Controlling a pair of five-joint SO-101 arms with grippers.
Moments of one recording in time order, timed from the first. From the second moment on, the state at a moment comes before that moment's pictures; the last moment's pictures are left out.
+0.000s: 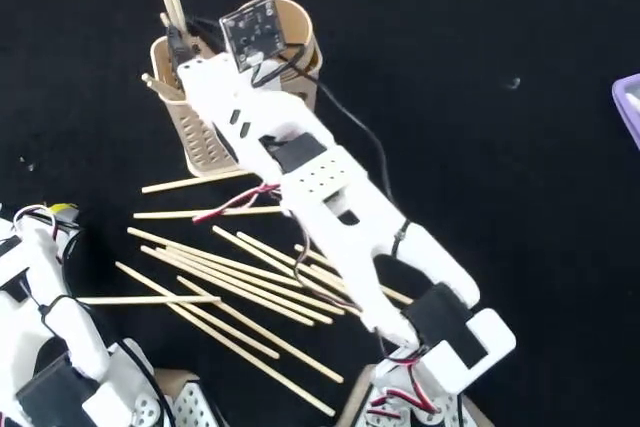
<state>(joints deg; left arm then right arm) -46.3 -23.7 59.7 33.9 25.1 -34.9 1.3 18.3 -4.4 -3.2</state>
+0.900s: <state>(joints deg) -46.3 -23.7 59.7 33.9 25.1 -40.6 -52.4 62.2 46.2 4.6</state>
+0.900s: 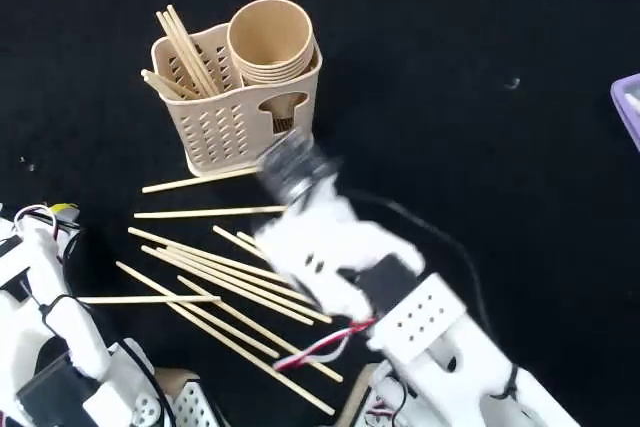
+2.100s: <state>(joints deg) -46.3 -23.7 59.7 33.9 25.1 -42.5 -11.0 46.6 54.4 23.5</state>
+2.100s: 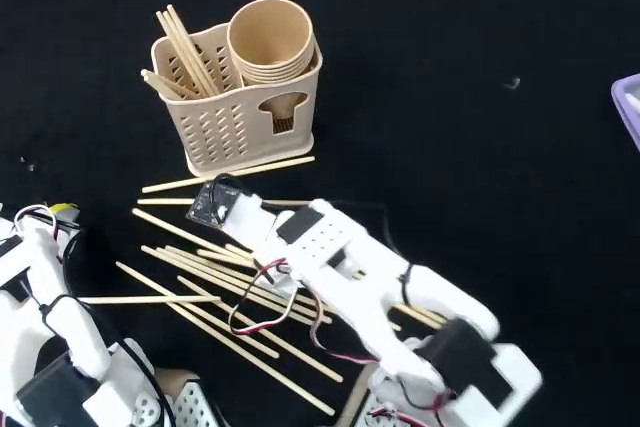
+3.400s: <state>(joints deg) -46.3 -23.7 59.7 33.9 25.1 -41.7 -41.9 46.5 -6.1 7.3</state>
